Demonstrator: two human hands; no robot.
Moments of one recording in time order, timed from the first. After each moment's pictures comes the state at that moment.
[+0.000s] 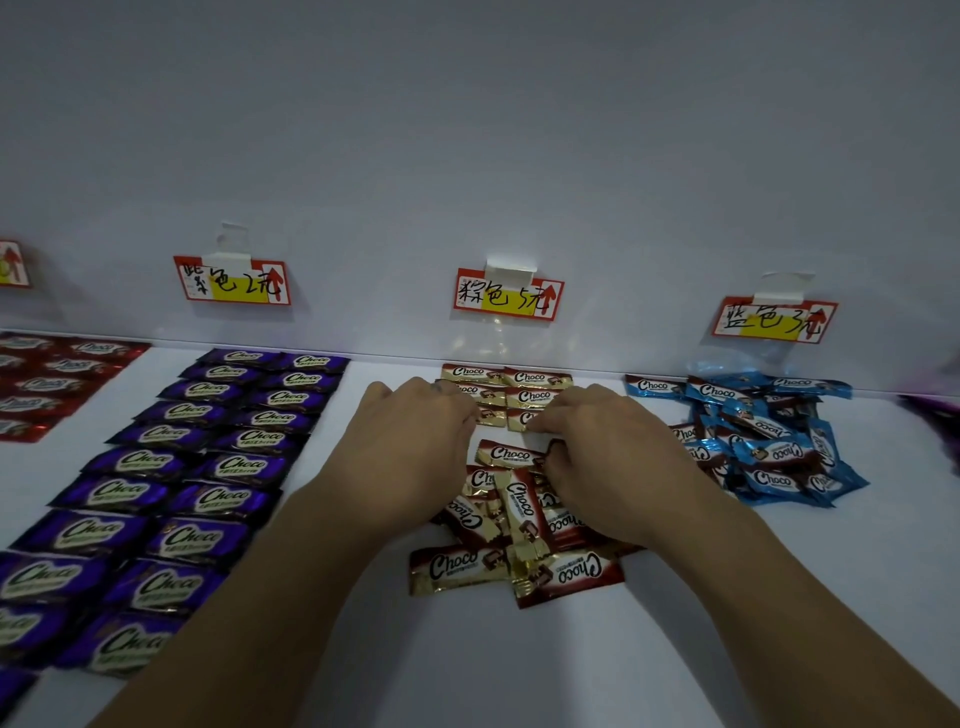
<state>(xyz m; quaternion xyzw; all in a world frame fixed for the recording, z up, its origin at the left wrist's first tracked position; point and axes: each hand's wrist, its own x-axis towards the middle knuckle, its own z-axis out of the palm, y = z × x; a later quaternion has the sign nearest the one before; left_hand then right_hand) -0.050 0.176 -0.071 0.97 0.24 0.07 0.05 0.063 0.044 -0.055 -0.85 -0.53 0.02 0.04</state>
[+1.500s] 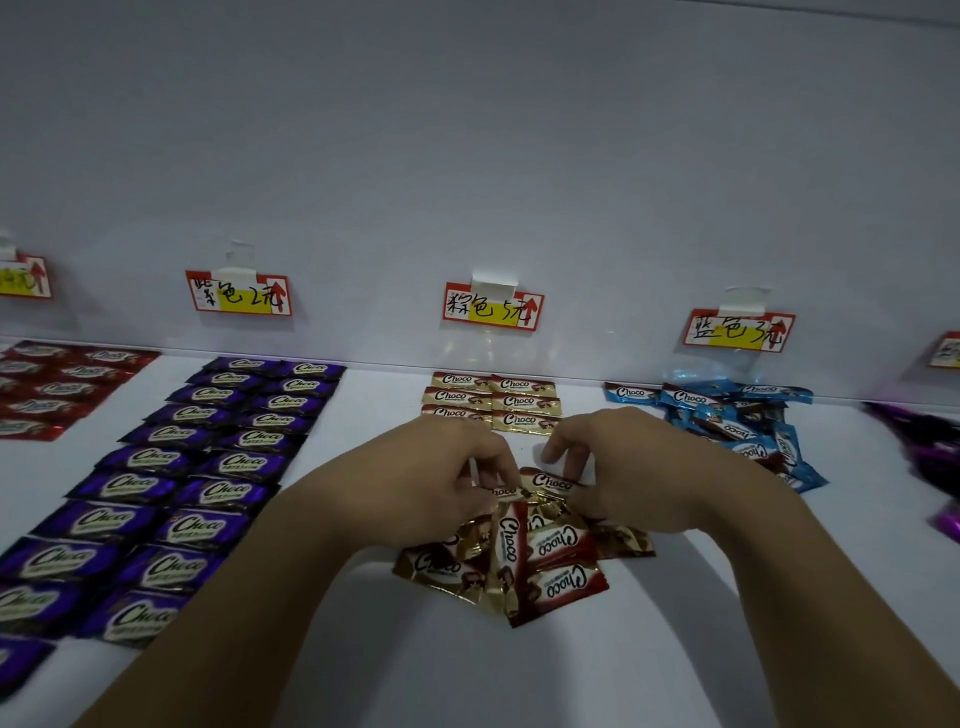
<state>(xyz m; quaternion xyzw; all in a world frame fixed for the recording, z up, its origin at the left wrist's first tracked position) -0.067 0.151 -0.048 0.96 0.13 -0.01 0.25 0.074 0.016 -0.025 -0.84 -0.51 0.20 0.03</state>
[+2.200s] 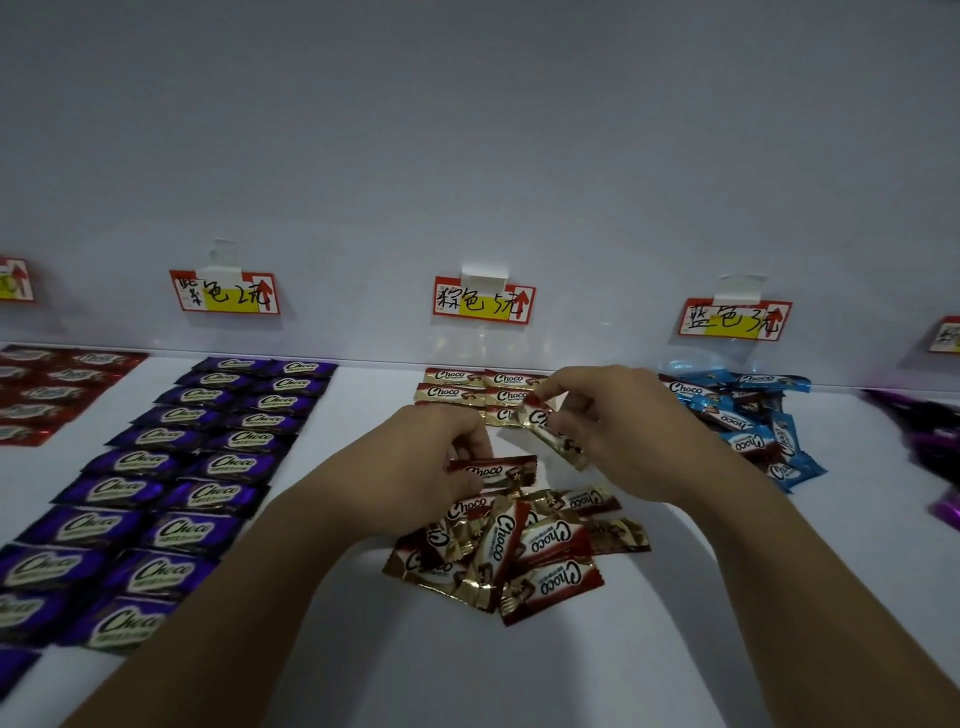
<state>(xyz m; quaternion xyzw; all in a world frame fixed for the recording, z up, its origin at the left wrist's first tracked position) -0.062 0.154 -0.056 0.94 0.18 0.03 0.29 0.079 0.019 -0.032 -0.85 -0.48 0.10 0.22</state>
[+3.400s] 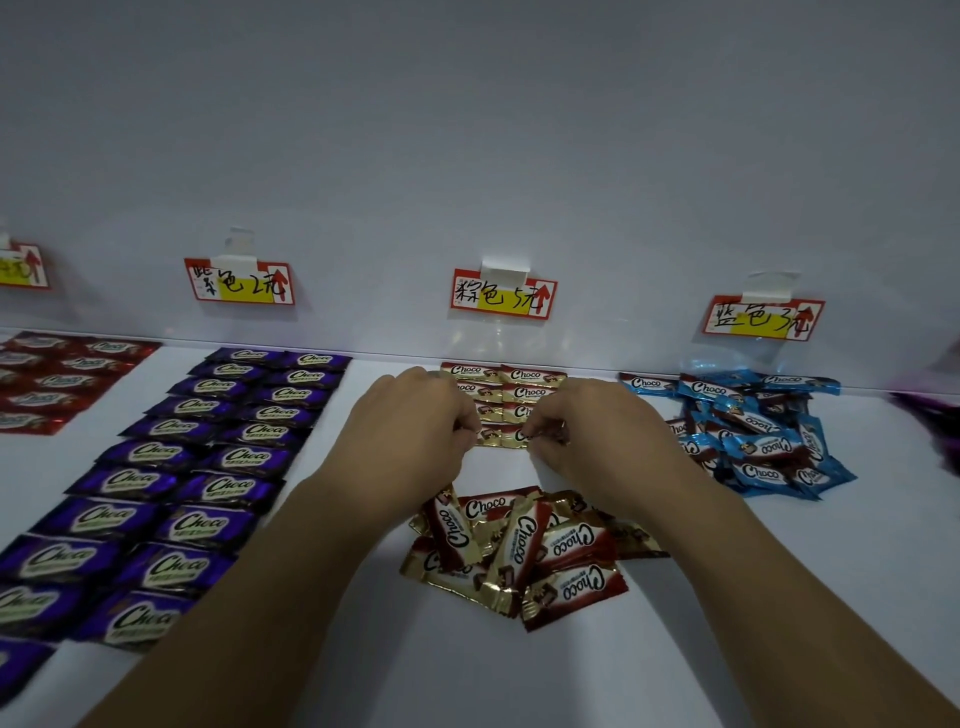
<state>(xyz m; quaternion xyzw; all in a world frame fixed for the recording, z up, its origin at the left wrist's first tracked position) -0.053 0.172 -0.069 0.96 0.24 0.13 0.10 0.069 0.045 -0.056 -0.85 -0.51 0.02 0.12</state>
